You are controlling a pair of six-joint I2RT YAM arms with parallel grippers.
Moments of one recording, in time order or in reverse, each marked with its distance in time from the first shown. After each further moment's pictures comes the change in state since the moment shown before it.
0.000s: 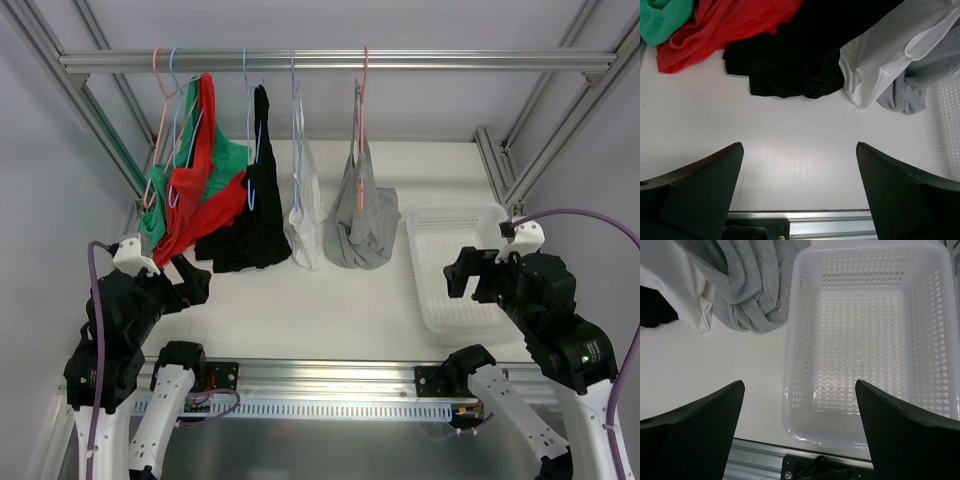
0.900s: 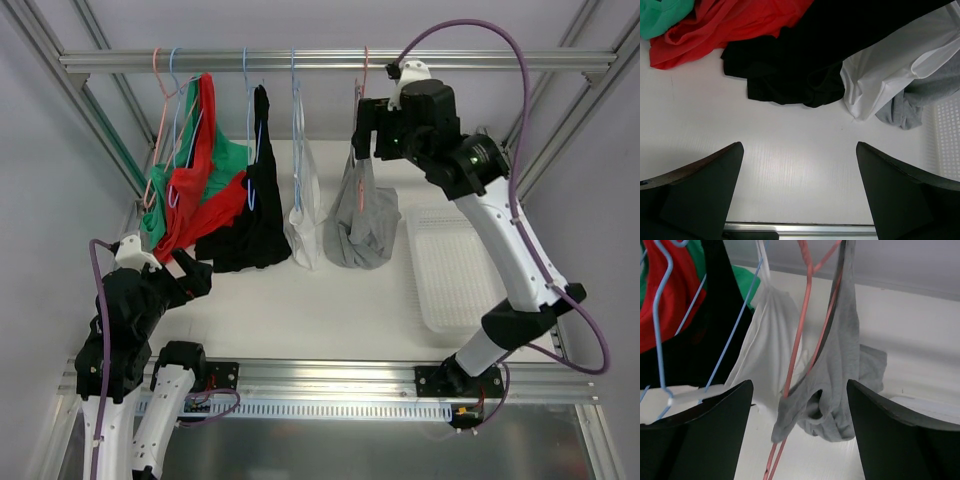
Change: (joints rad) left arm 0.000 -0.007 -0.085 0.080 -0.037 -0.082; right arm 0.272 1.056 0.980 0.159 0.063 0.050
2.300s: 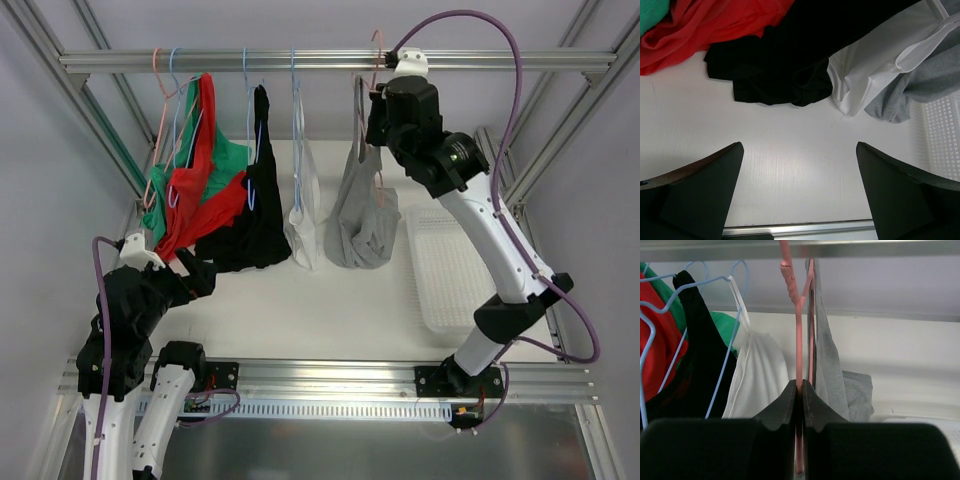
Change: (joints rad) left arm 0.000 0.003 -0.013 0.036 0.063 0.005; right arm 0.042 0.115 0.073 0.146 0.254 0.002
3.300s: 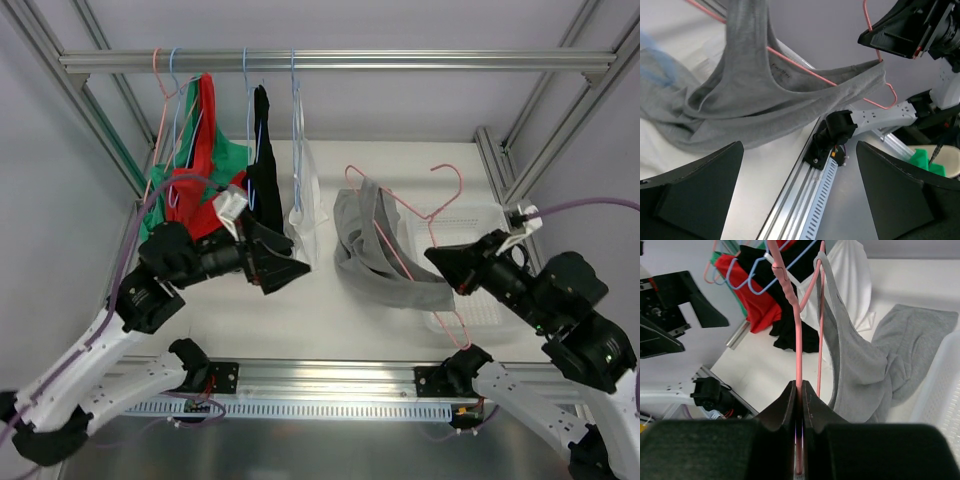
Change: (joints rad) left arm -0.507 0.305 0.001 0.697 0.474 -0.117; right arm 0.001 -1.108 -0.982 0.040 -0.494 0.147
